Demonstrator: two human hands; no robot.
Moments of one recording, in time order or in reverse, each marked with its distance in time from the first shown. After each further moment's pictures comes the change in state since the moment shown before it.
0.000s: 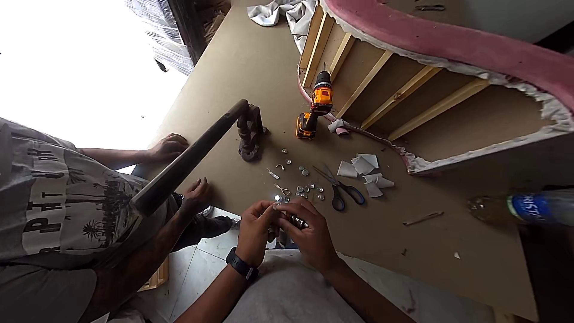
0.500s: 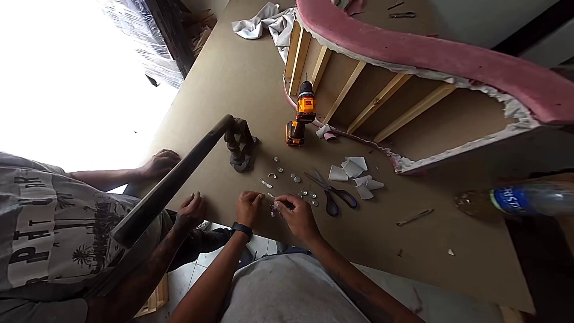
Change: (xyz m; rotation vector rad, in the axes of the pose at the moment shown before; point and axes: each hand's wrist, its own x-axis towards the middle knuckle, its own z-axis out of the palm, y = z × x) left_hand 0.146 -0.077 -0.061 0.986 0.211 0.174; right_hand 0.040 0.083 0.000 -0.112 0.033 0.362
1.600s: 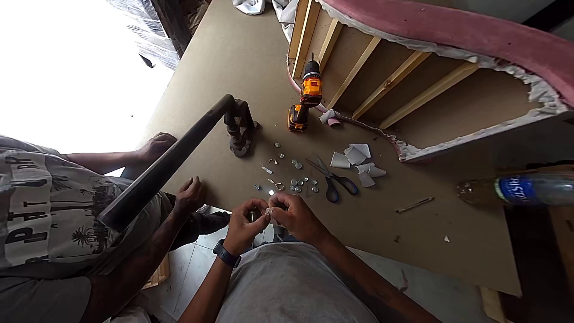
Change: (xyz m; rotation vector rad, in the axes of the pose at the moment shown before) left_hand -0.107 0.043 -0.065 -0.693 -0.322 0.199; right_hand -0.031 -0.062 -0.015 0.138 -0.423 -0.011
